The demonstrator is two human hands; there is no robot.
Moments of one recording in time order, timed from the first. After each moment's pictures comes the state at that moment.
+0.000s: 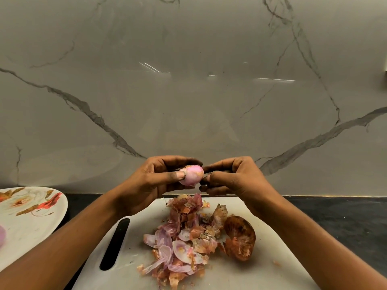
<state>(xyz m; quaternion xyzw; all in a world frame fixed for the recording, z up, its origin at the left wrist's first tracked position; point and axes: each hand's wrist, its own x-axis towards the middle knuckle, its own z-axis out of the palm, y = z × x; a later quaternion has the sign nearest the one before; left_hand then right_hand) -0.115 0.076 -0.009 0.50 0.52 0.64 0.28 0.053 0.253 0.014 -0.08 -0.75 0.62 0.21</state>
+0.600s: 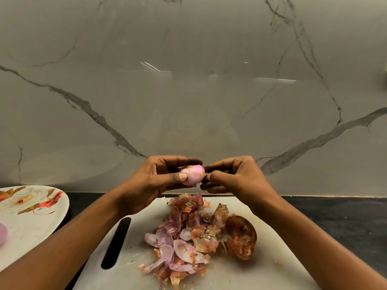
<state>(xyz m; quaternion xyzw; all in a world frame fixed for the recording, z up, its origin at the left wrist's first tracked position) -0.115 0.076 -0.010 0.51 0.54 0.62 0.25 0.050 0.255 0.009 -0.08 -0.77 0.58 0.24</state>
